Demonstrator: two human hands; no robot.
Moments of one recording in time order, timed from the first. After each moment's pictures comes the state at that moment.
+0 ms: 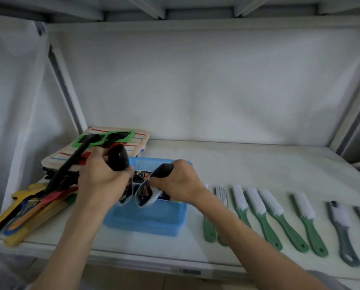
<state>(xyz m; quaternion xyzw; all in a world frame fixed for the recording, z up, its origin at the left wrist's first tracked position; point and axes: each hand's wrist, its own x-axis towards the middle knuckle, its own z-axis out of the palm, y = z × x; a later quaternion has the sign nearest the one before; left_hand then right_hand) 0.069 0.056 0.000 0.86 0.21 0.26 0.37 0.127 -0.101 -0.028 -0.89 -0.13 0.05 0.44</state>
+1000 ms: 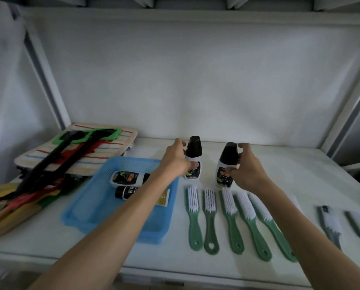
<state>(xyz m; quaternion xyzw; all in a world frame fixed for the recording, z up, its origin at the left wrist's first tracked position) 0.215 -0.070 -0.045 0.90 0.01 0.04 0.43 0.189 -0.263 -0.040 -0.92 0.02 -0.06 0.40</state>
